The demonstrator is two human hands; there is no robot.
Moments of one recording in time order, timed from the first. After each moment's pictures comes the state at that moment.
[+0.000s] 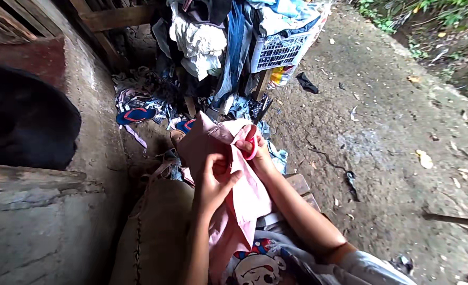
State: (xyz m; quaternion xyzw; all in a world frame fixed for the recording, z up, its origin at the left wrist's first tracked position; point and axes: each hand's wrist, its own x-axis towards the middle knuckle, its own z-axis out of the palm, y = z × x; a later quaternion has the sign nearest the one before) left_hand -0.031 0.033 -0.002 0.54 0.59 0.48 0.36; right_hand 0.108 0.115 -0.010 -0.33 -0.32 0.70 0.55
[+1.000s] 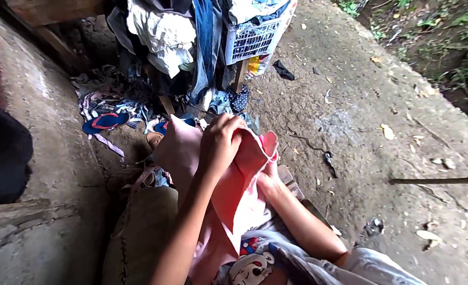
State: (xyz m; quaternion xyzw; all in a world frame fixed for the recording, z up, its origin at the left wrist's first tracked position) left_hand 0.020 0.135 0.038 0.76 0.47 0.40 0.19; right_hand 0.166 0.083 -0.017 -0.10 0.06 0.81 0.57
